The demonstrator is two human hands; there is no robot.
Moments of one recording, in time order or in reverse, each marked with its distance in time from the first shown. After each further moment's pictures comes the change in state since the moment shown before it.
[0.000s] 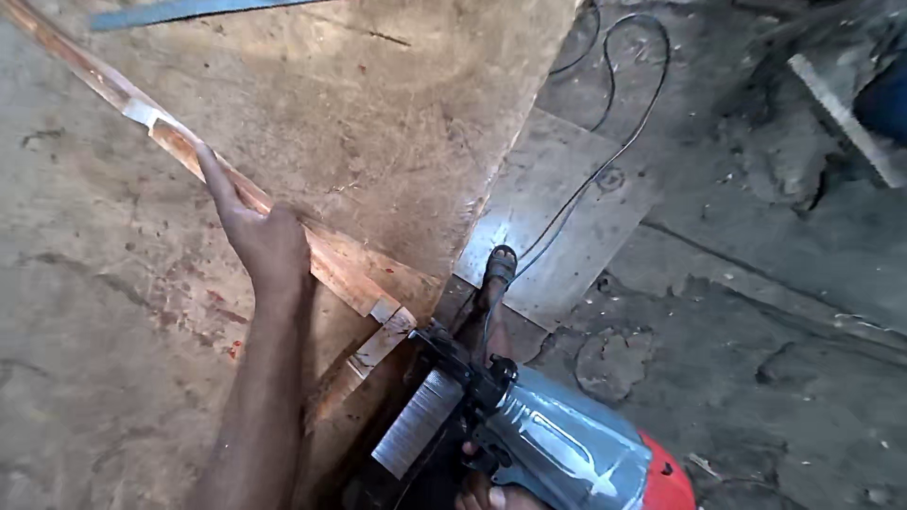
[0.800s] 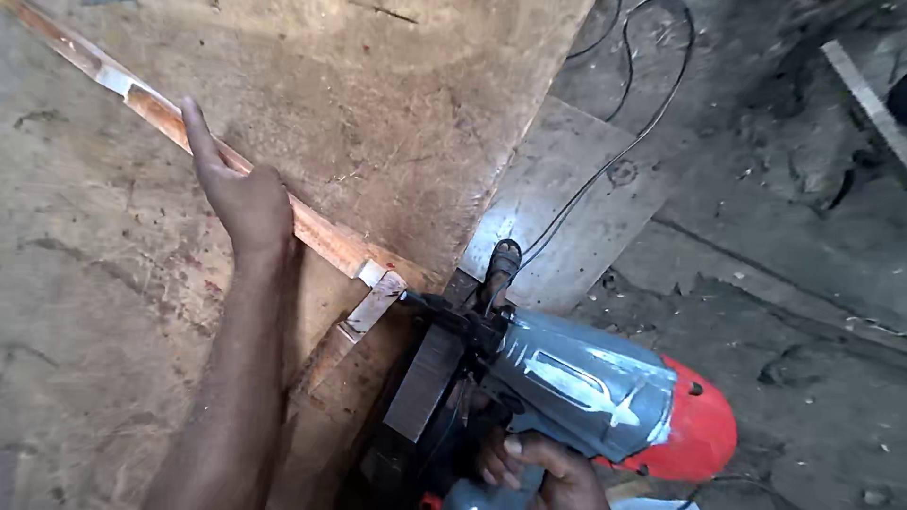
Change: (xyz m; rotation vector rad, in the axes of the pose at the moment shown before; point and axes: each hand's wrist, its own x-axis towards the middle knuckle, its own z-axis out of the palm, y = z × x) left_hand 0.033 -0.001 0.006 0.064 0.010 -0.007; right_hand 0.037 -0.064 0.021 -0.176 0.094 0.116
